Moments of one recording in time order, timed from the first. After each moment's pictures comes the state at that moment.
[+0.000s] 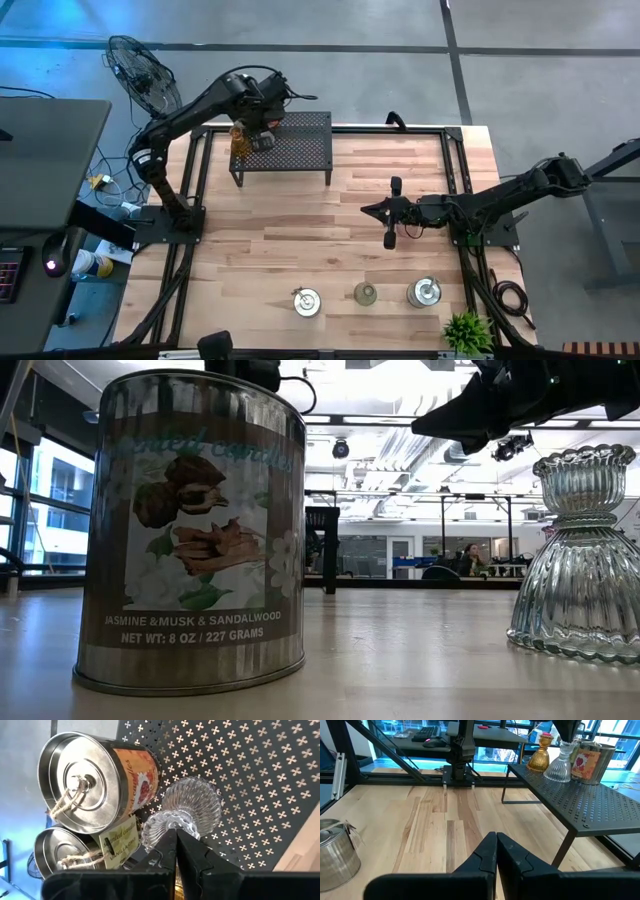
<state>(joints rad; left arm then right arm) 0.61 1.68 1.80 -1.41 -0.32 0.34 0.21 1.09 0.42 0.50 0.37 -0.01</state>
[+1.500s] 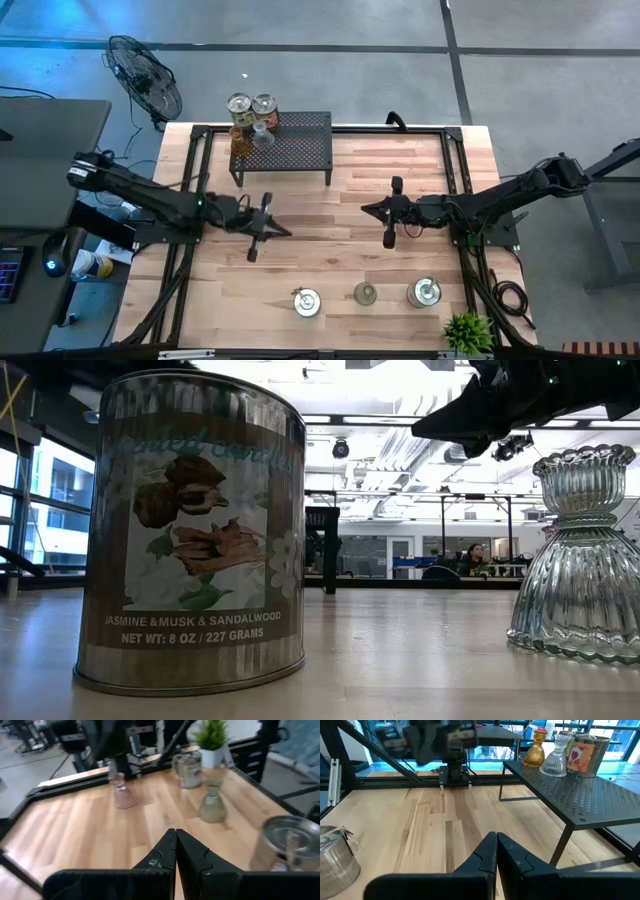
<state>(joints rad) -0.23 1.05 0.50 0.35 -0.08 0.15 0.21 1.09 0.42 0.49 0.39 0.05</state>
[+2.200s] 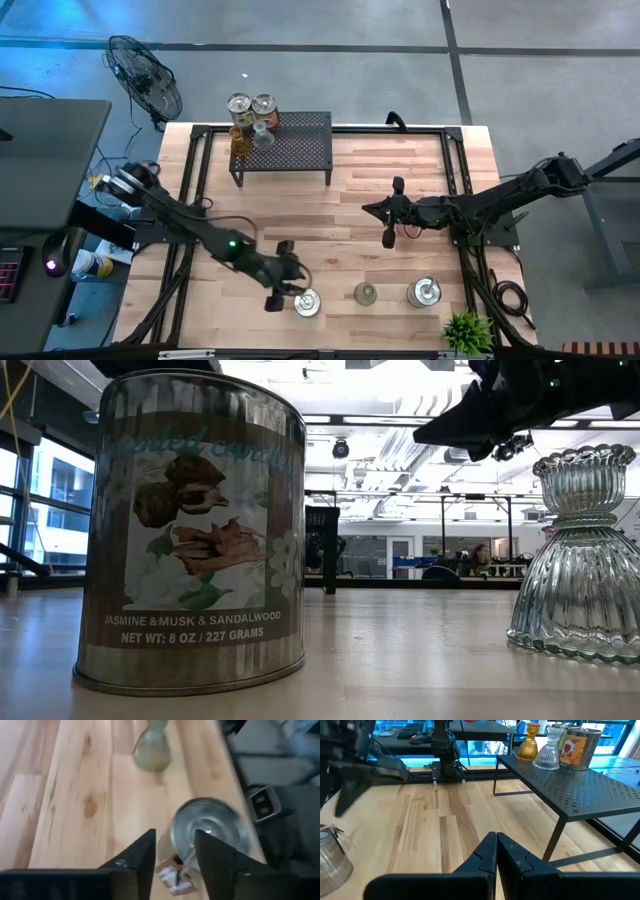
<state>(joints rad) -0.52 1.55 0.99 -0.12 -0.19 -0.40 0.22 1.09 0.42 0.46 0.44 0.07</state>
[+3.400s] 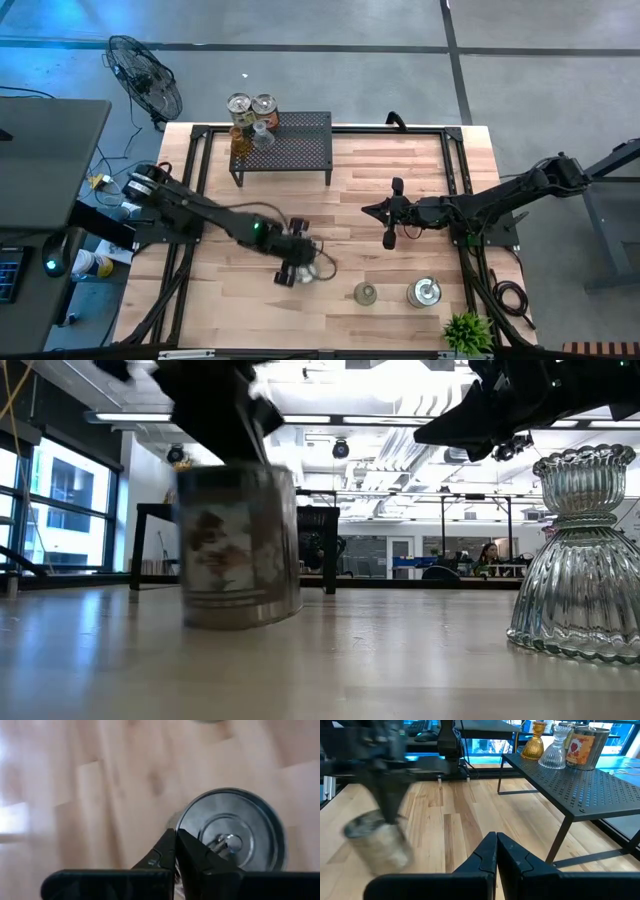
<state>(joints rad) -0.34 1.67 1.22 -0.51 -0.17 -0.04 0.22 1.09 0.42 0.45 0.42 0.06</state>
